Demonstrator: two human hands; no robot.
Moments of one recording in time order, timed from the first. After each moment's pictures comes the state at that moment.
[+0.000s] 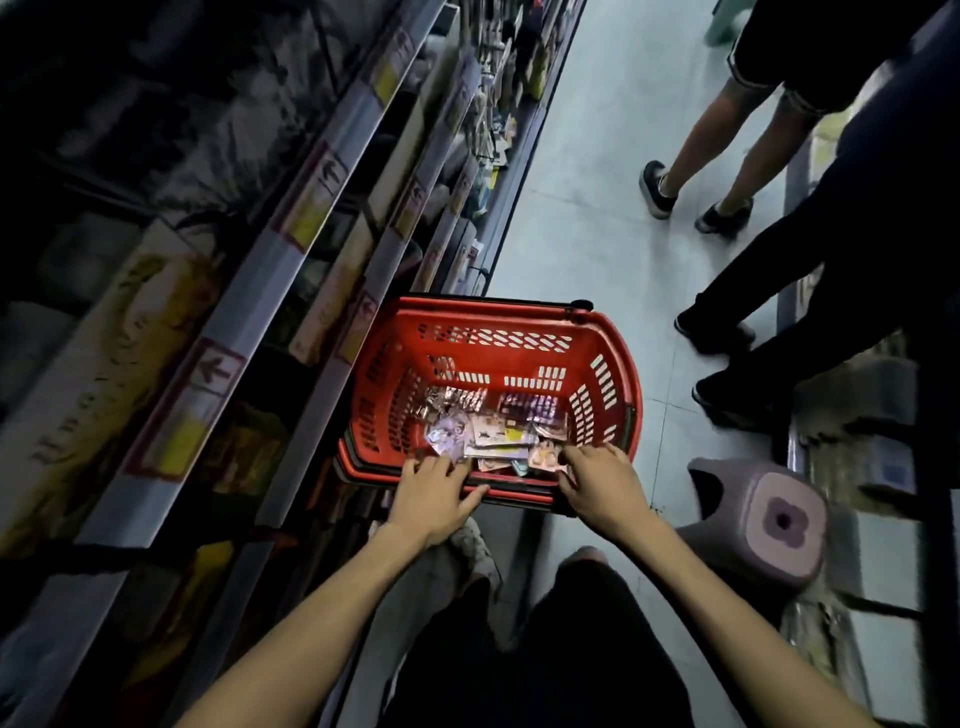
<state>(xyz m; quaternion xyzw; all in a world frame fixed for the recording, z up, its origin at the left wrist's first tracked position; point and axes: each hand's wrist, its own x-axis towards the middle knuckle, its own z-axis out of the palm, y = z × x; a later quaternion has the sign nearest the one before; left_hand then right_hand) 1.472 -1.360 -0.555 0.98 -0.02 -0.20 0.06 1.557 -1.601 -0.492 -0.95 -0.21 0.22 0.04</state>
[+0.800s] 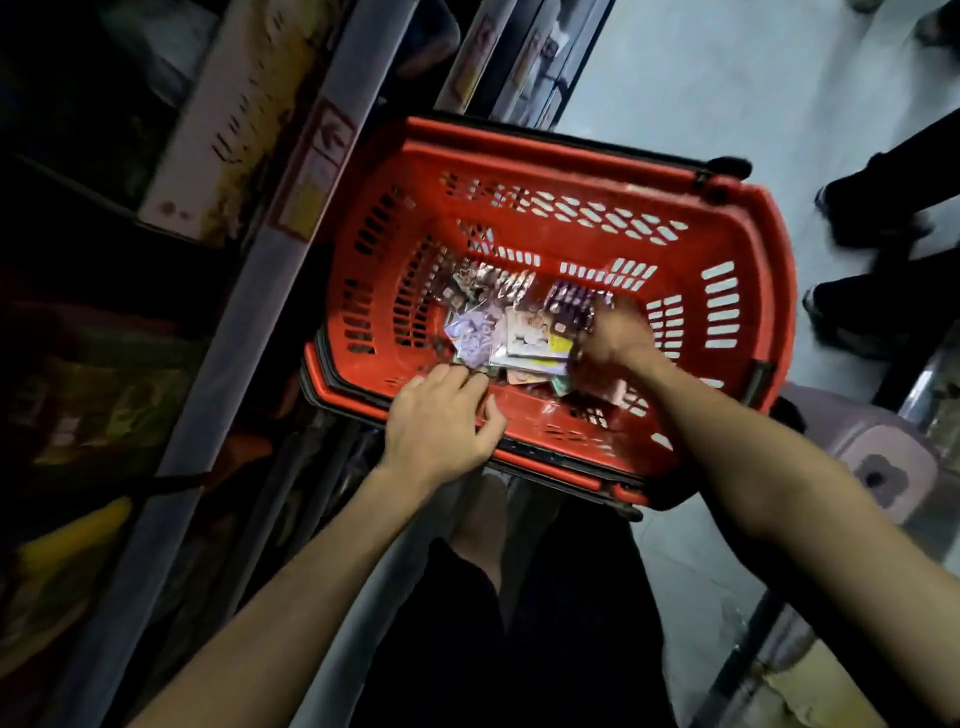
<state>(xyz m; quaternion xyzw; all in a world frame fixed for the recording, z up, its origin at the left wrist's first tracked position) 1.501 -1.367 -0.609 0.99 0.09 -0.06 0.12 1.709 -1.549 -0.727 -0.90 -0.15 0.40 0.01</state>
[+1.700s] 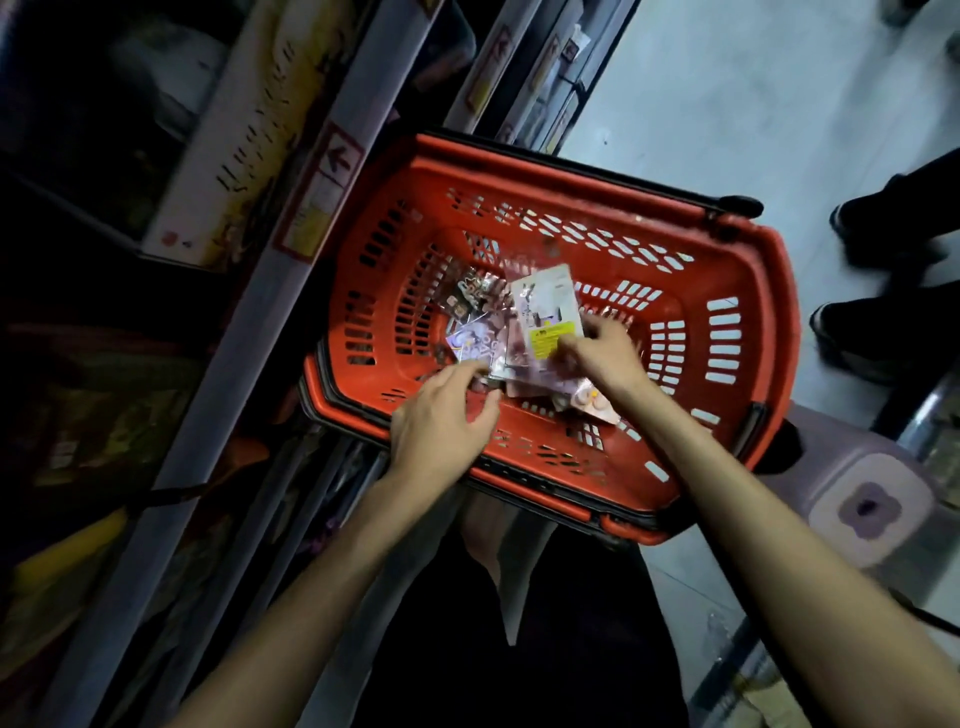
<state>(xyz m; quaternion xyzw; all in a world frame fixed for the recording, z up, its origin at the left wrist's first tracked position) 1.528 -1.370 -0.591 0.89 0.29 -0.16 0.31 1.690 -1.518 -0.656 -0.79 0.07 0.43 0.42</state>
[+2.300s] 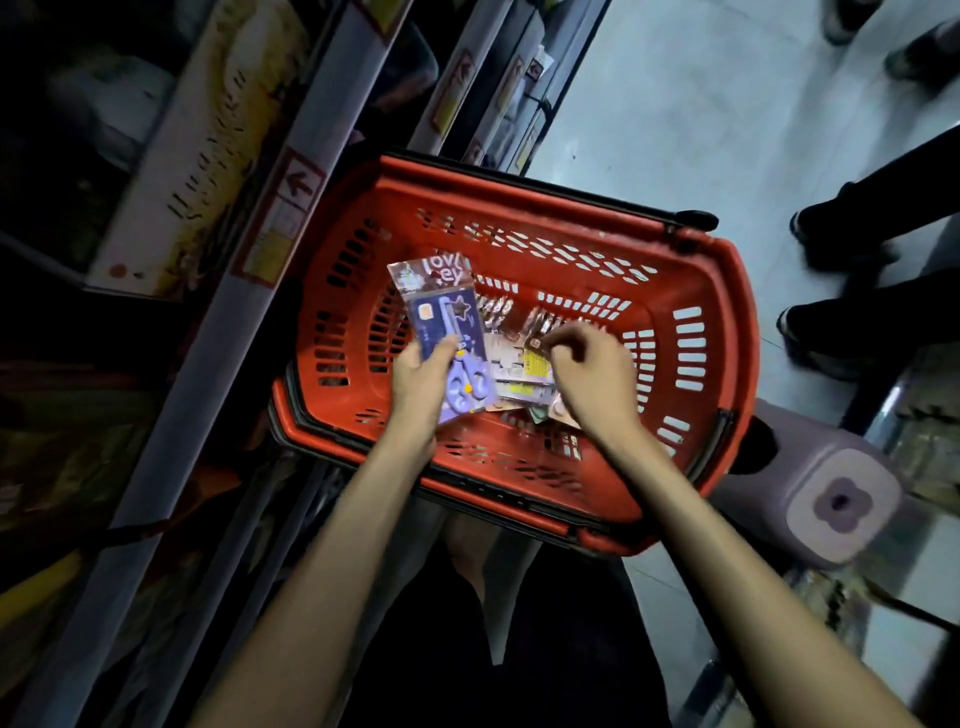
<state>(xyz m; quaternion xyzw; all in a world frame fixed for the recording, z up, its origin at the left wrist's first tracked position) 1.589 -1.365 -0.614 0.51 0.54 -0.02 0.67 1.678 -1.528 -0.612 -0.90 -0.02 0.27 0.36</state>
